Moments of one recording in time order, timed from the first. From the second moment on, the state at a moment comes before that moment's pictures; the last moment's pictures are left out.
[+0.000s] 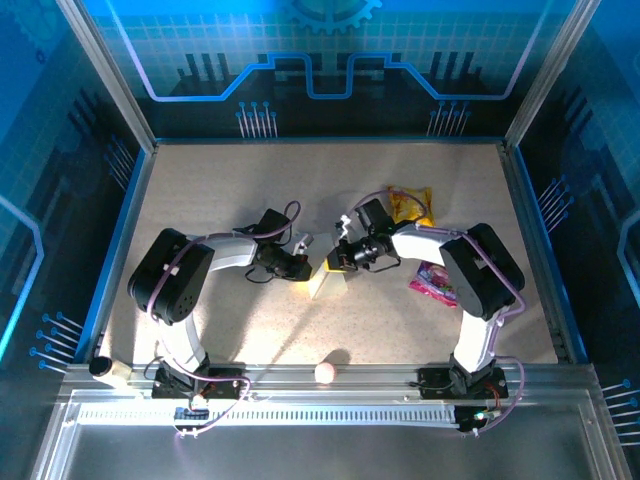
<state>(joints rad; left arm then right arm) -0.42 1.81 0.91 -0.29 0.58 -0.22 0.53 1.86 1.04 -0.24 -0.76 0.50</state>
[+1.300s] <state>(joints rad) -0.42 1.78 0.91 -0.30 0.56 -0.24 0.55 1.99 1.11 -0.33 -0.72 0.44</state>
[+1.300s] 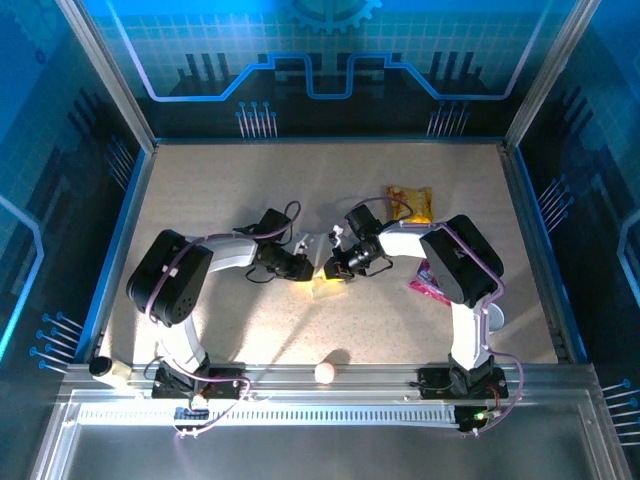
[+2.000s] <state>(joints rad) -0.53 1.50 0.75 -0.27 0.59 -0.60 0.55 1.99 1.10 -0.33 -0.71 0.47</state>
